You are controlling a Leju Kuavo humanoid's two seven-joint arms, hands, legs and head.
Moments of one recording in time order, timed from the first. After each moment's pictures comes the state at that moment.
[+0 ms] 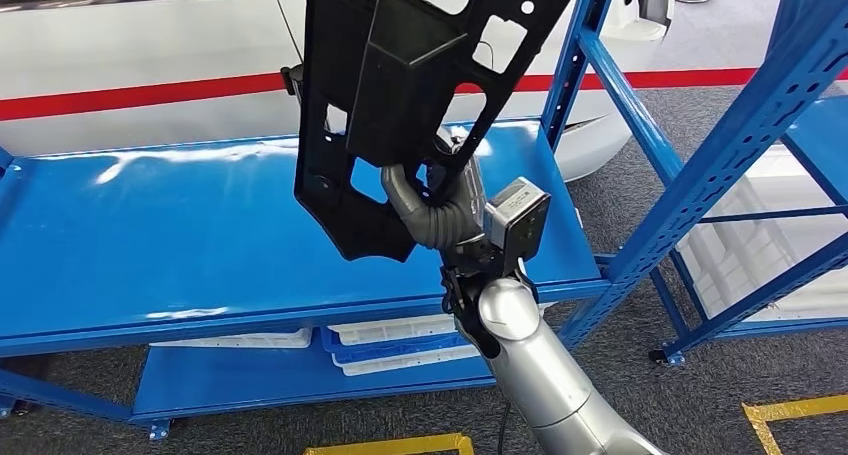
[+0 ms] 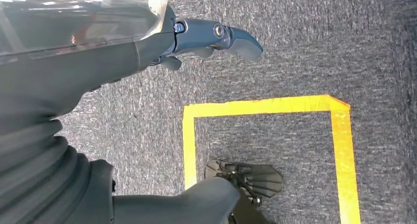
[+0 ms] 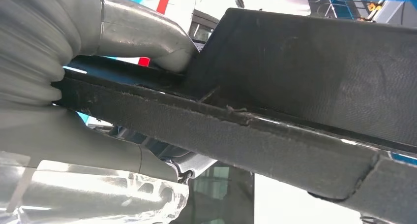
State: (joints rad) left arm -0.07 -0.11 0.58 -0.20 -0.48 0.29 -0.35; right arm -0.54 0.11 0.61 -1.49 -0.15 -0.16 -0.42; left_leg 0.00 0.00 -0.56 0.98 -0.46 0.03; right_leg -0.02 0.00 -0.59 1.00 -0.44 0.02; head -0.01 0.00
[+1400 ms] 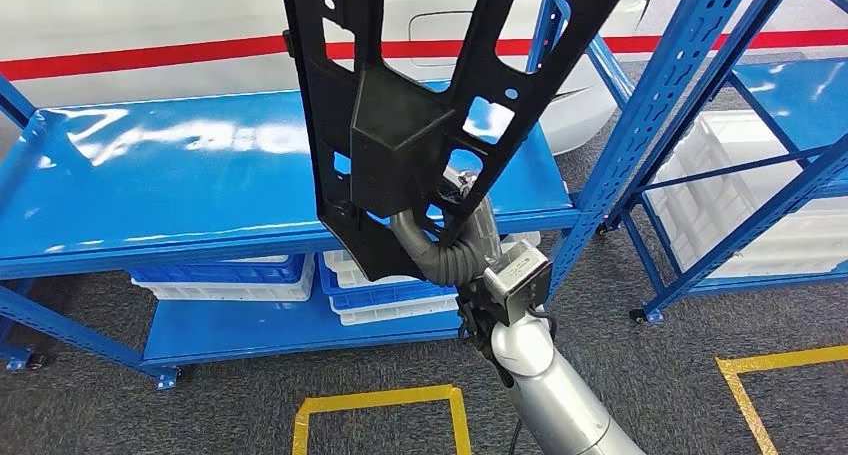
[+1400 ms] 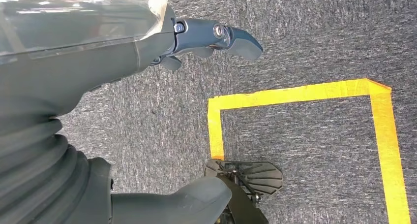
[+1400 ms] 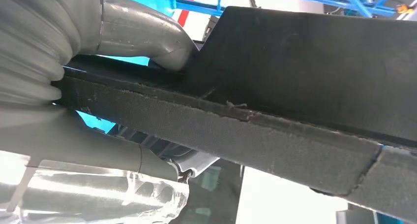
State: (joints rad) left arm -0.09 -0.12 0.58 -0.20 -0.51 0.26 -0.38; right arm -0.44 0.05 0.62 -1.58 -0.02 -0.16 -0.46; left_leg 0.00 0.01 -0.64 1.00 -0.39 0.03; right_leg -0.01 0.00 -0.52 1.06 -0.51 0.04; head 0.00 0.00
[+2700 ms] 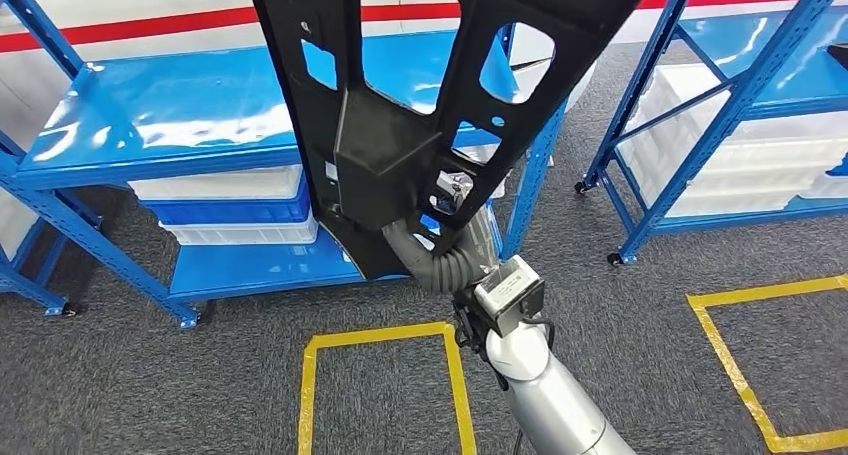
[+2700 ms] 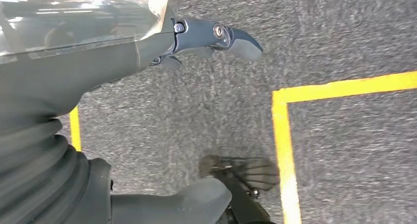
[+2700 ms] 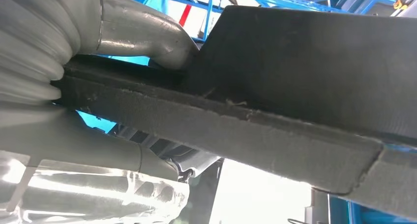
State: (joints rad) left arm -0.10 -0.12 0.58 -0.20 -0.51 0.28 -0.39; right arm -0.41 0.07 0.60 -1.59 0.05 -0.14 -0.48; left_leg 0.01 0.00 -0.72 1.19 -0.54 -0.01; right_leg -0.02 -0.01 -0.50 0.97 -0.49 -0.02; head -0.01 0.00
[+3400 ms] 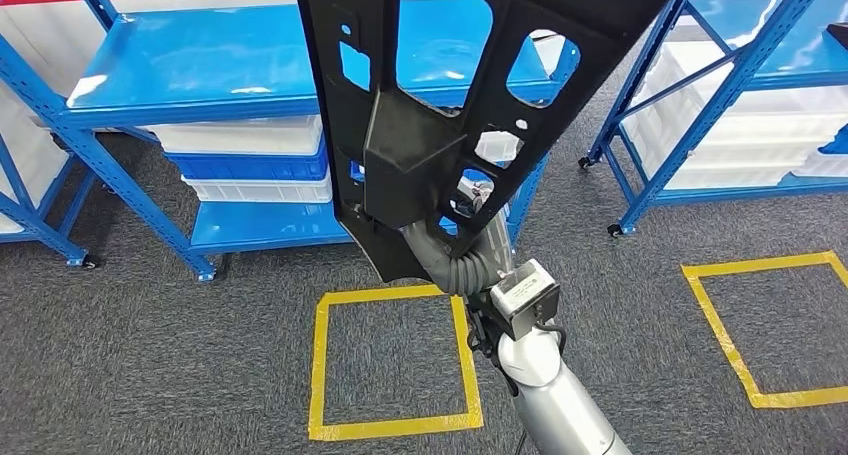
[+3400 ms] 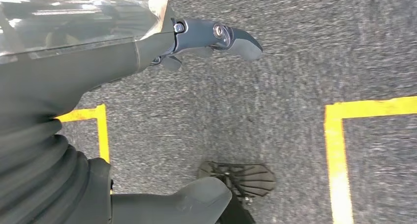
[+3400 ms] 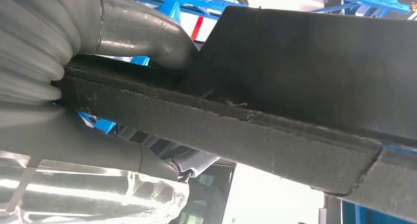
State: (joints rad) left arm -0.11 -0.13 0.59 -0.20 -0.51 0.29 -0.39; right arm -0.38 0.07 0.55 -1.60 0.06 -0.14 -0.49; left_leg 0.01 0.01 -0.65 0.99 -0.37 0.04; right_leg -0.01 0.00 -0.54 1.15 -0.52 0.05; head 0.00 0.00
